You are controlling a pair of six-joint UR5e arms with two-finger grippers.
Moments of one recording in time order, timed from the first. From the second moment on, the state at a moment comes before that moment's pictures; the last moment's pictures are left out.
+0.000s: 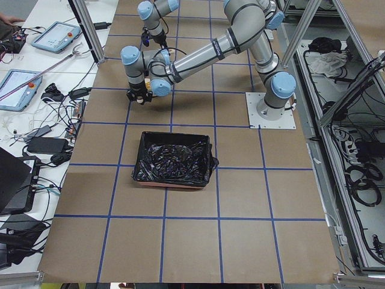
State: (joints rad) left arm -1.36 -2.16 -1.45 -1.08 1.60 1.79; right arm 2.01 -0.77 0.99 -1.48 -1.59 0.26
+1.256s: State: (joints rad) left arm -1.36 -2.17 -1.45 -1.08 1.60 1.79; right arm 2.06 -0.76 0.99 -1.53 -1.42 0.45
